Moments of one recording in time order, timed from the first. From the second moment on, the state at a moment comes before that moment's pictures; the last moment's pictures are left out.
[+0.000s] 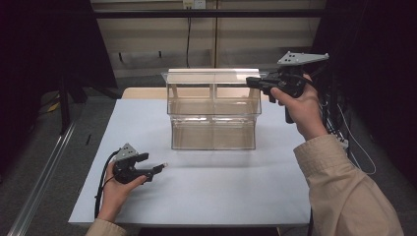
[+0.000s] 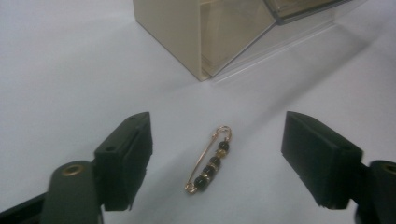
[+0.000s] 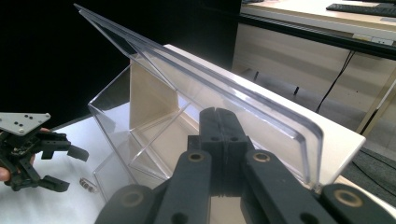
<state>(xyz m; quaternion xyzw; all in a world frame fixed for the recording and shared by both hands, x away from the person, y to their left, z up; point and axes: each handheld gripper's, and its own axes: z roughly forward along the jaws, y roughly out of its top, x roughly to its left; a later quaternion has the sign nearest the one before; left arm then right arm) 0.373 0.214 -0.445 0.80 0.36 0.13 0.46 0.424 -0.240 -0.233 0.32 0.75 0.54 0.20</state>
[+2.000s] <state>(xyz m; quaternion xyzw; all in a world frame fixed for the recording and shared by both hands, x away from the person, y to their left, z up) 0.379 0.199 -0.411 0.84 0.35 0.01 0.41 0.421 -0.240 -0.236 0.32 0.75 0.54 0.21</state>
